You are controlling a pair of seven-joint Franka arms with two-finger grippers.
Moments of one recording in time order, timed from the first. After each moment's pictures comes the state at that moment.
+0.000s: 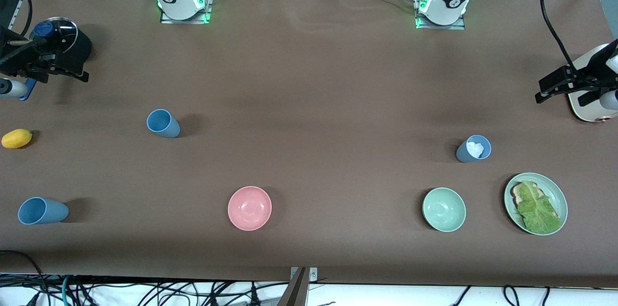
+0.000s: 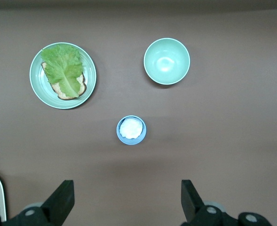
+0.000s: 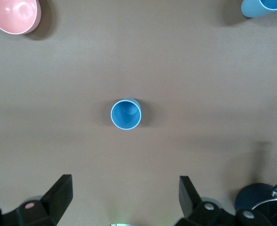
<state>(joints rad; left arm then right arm) -0.02 0.08 0.06 -1.53 -0.05 1.66 0.08 -0.01 0.08 -0.01 -1.53 0.05 1.51 -0.04</state>
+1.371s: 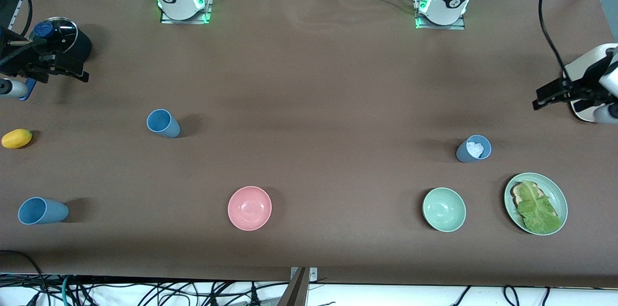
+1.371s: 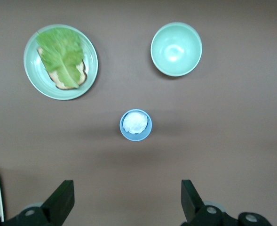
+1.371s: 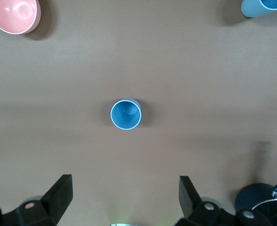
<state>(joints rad) 0.00 0.17 0.06 -1.53 -0.05 1.66 0.08 -0.01 0.08 -0.02 -1.53 0.05 1.51 -0.04</state>
